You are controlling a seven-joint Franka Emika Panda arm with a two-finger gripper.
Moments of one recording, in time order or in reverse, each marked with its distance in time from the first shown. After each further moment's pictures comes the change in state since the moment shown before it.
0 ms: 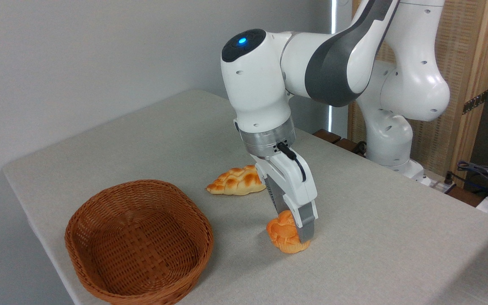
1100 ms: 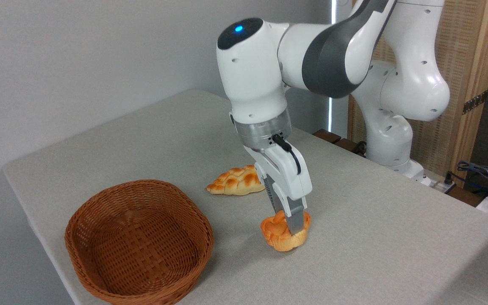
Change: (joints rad) arm 0.000 0.001 -0.004 0.052 0.000 -0.022 0.010
